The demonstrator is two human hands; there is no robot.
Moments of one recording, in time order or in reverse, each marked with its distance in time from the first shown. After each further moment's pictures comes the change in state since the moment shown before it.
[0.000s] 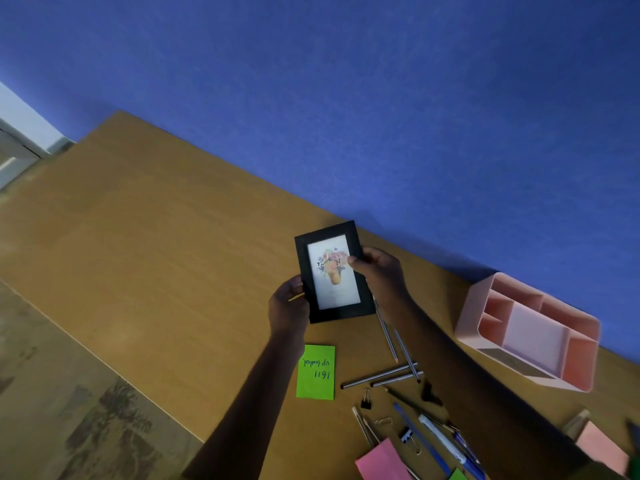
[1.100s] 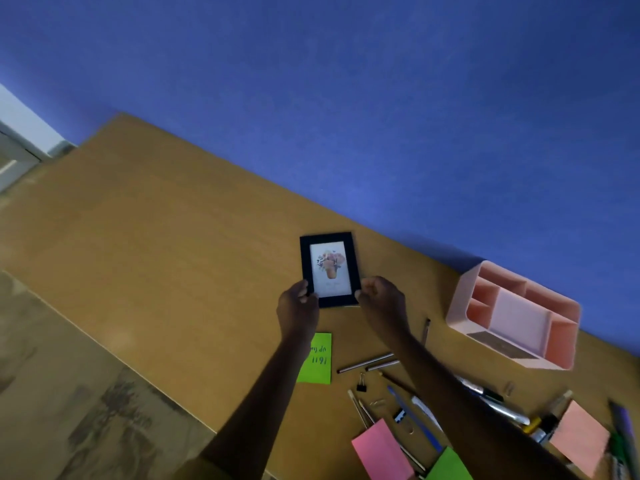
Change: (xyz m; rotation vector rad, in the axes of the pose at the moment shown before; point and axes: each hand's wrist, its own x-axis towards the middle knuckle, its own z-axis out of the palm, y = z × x) left_hand -0.023 -0.018 0.003 0.315 0.071 0.059; right_hand -0.060 0.046 -0.022 -0.564 0.103 -0.080
